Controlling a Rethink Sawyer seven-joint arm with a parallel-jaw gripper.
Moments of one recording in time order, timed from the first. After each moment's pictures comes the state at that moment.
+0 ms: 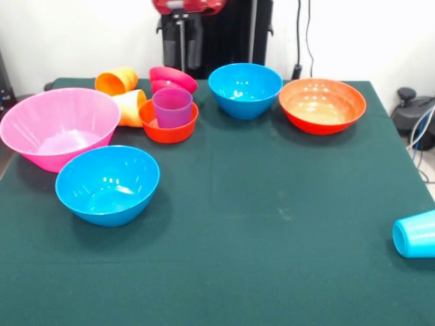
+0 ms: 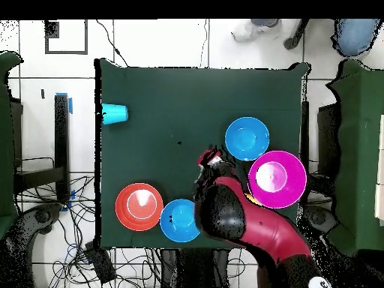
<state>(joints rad) -0.62 -1.00 0.25 2.20 0.01 -0.09 2.16</state>
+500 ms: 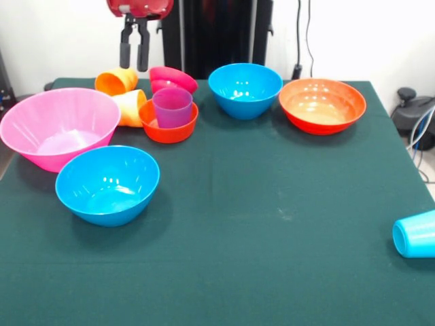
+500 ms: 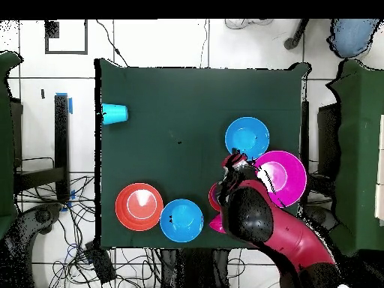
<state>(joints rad) -0.73 -0.97 0.26 2.20 0.01 -0.09 2.16</state>
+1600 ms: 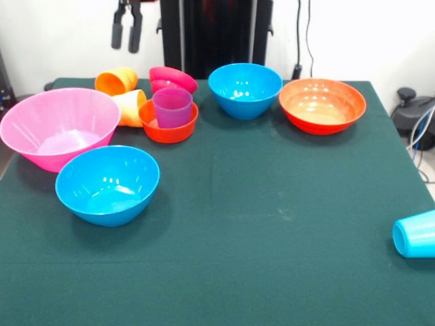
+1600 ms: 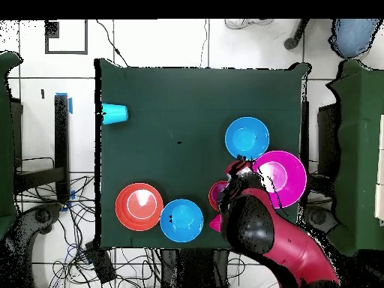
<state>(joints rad) -0.67 -1.06 0.15 2.21 0.01 -0.04 2.16</state>
